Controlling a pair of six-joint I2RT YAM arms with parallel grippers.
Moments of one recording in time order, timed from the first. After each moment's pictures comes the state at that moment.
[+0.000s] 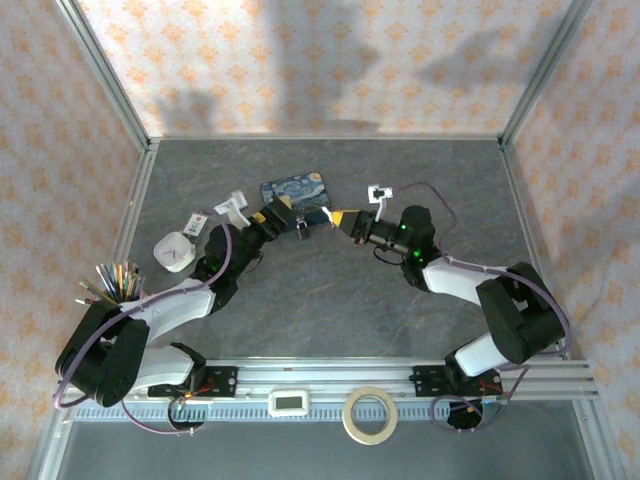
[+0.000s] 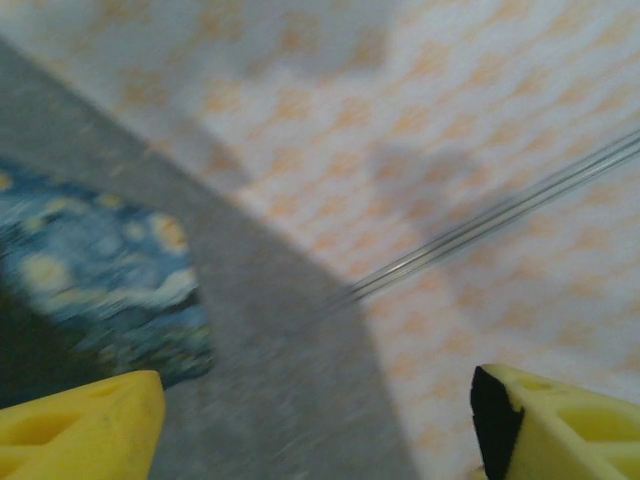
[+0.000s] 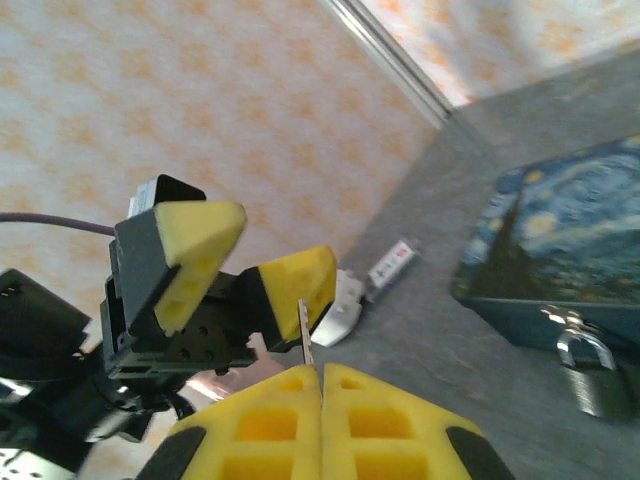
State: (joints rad) left arm -0.44 1.27 0.47 0.71 -0.01 -0.95; right arm 0.47 1.48 0.61 0.83 -0.64 0.76
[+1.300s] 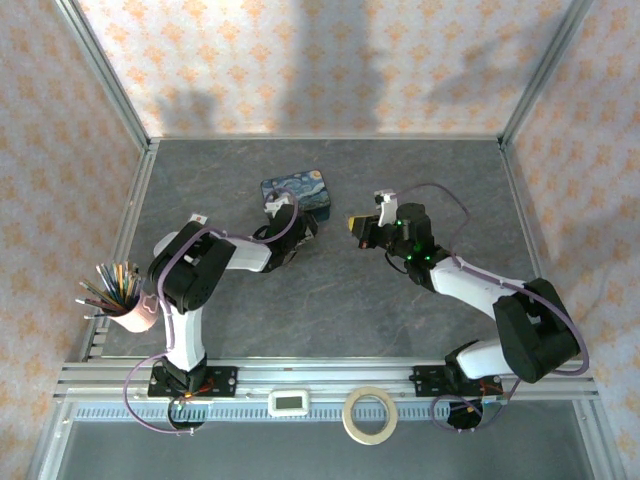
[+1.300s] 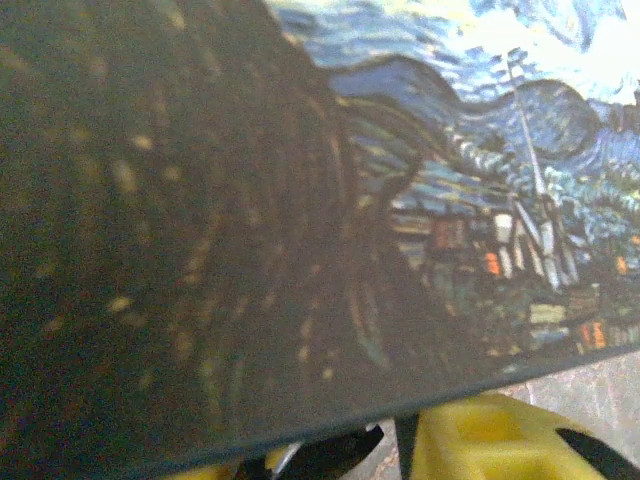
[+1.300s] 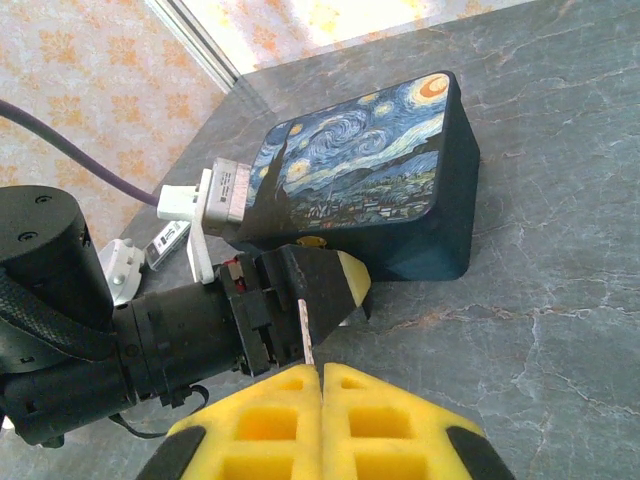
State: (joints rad) left arm -0.51 1.94 0.91 0.40 -0.17 -0.89; right arm 0.47 1.37 0.64 0.38 -0.33 0.45
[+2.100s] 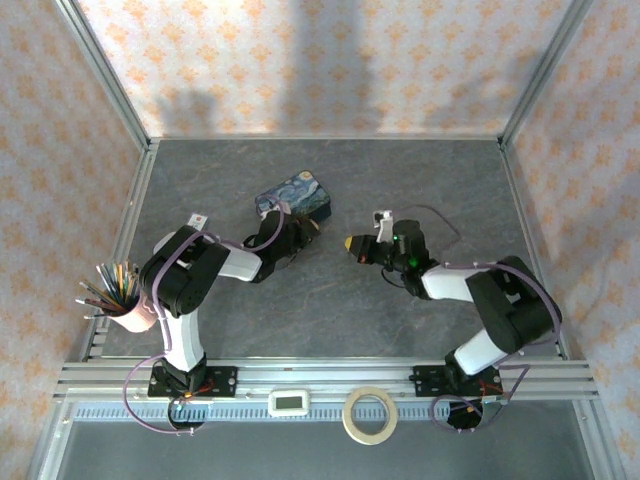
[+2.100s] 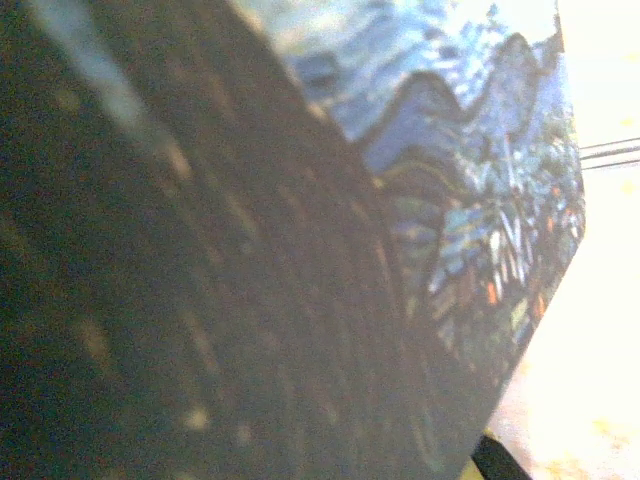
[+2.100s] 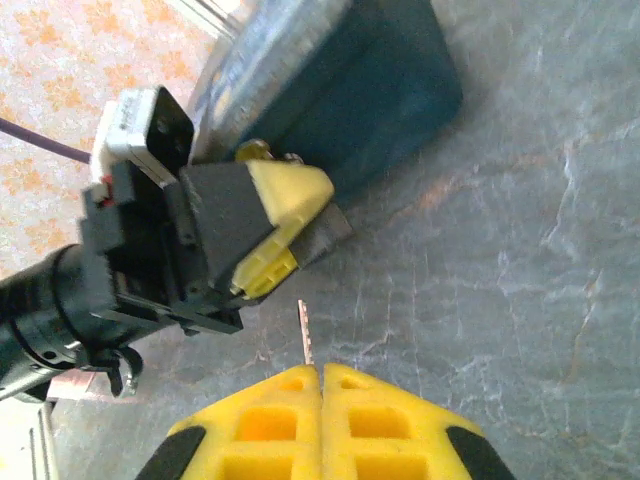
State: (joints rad) left arm -0.48 1.88 0.75 0.67 0.13 -1.16; right arm 0.46 1.57 0.50 0.64 -0.47 0.69
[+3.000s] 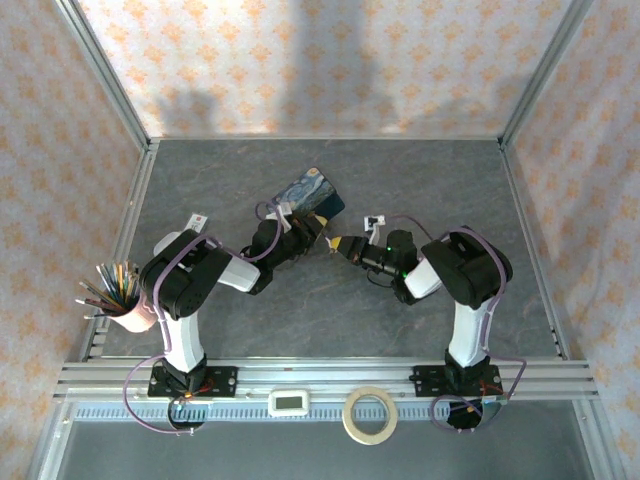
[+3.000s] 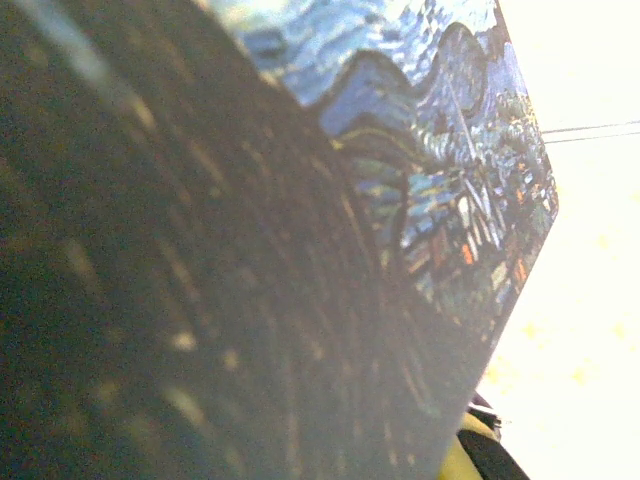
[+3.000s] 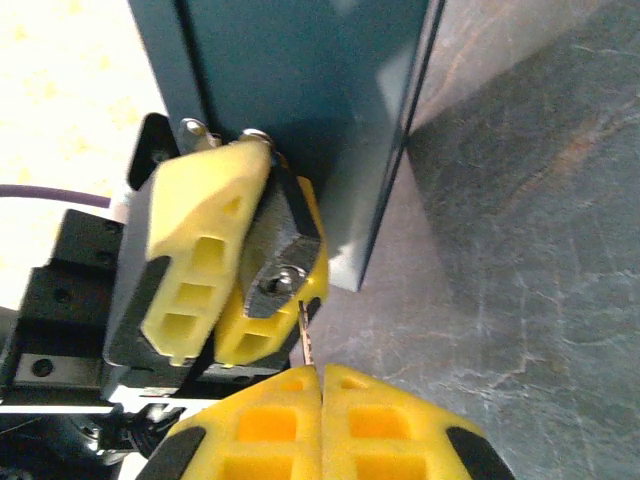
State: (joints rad) left arm -0.52 1.87 0.66 1.01 0.21 -1.36; right arm 0.48 1.91 0.50 1.25 -0.60 1.08
